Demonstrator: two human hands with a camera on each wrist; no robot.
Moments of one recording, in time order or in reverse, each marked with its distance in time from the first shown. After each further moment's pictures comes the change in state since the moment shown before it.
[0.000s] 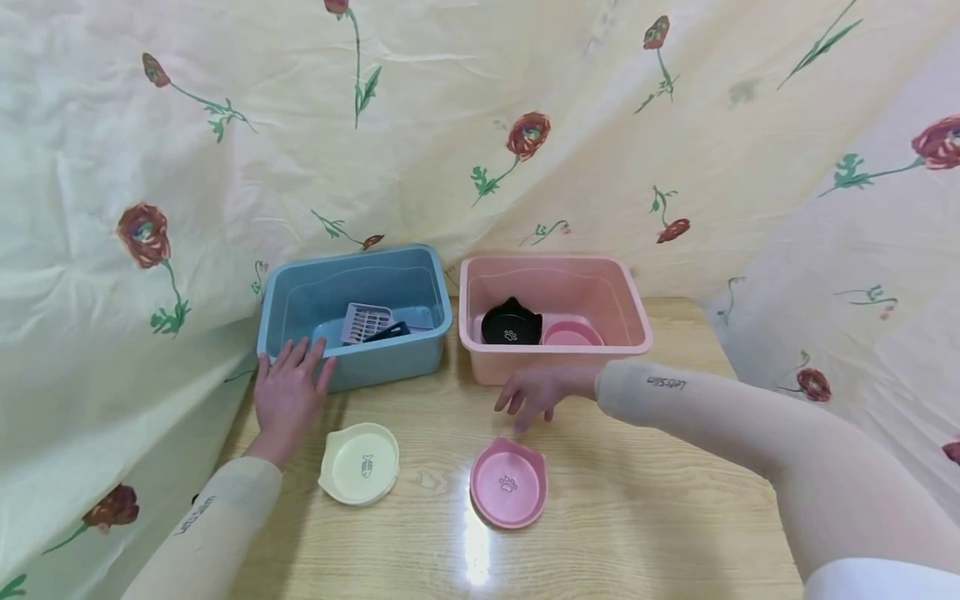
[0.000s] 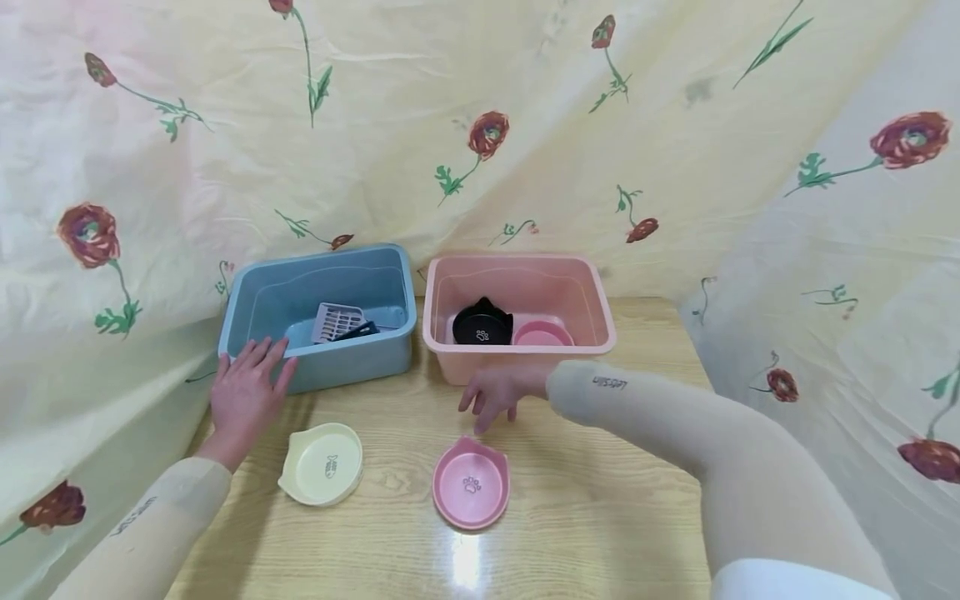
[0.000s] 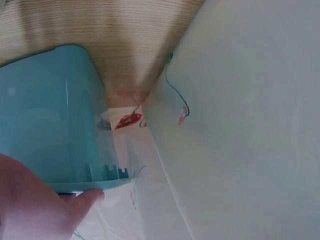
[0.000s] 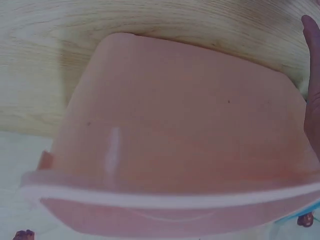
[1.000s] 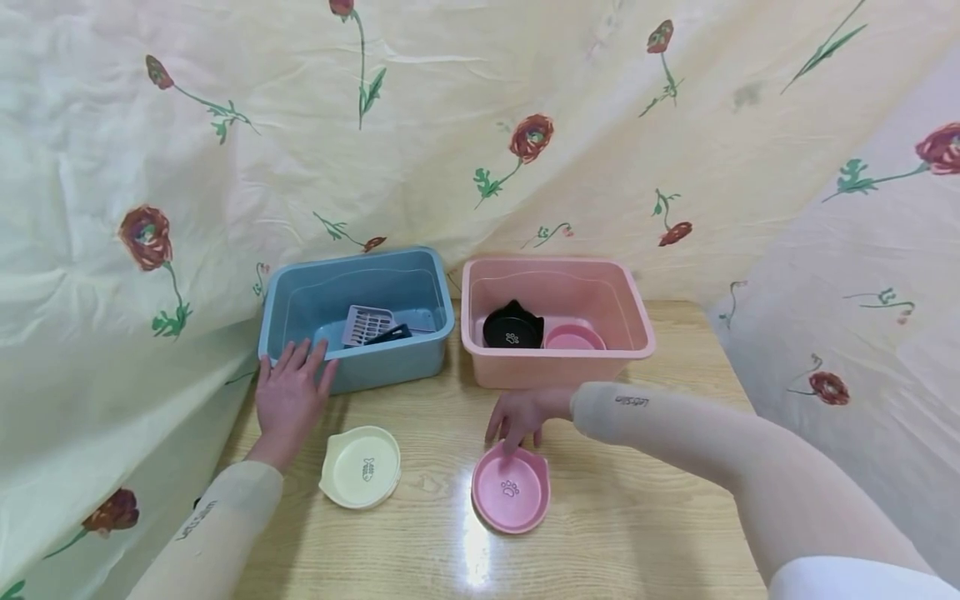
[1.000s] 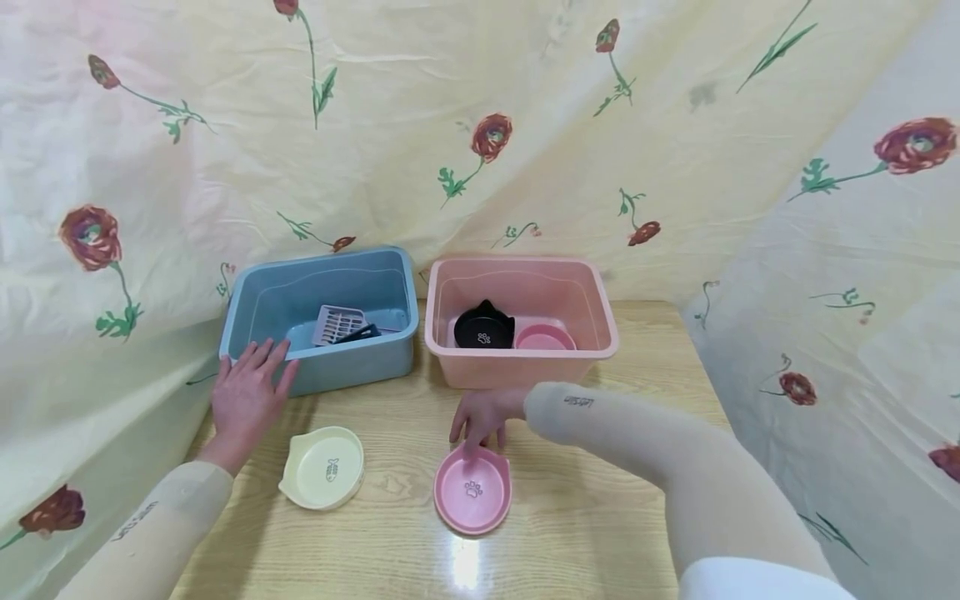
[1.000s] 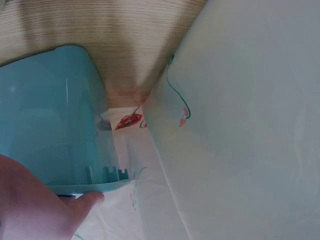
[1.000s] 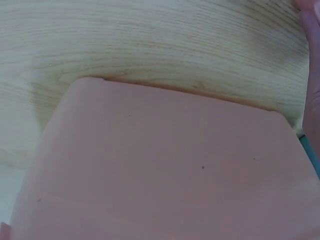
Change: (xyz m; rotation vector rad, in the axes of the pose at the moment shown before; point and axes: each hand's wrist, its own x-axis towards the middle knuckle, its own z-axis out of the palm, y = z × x) left_hand 0.000 0.001 0.001 0.031 -0.022 -0.012; right_hand 0.037 0.001 0.037 0.055 -0.036 0.008
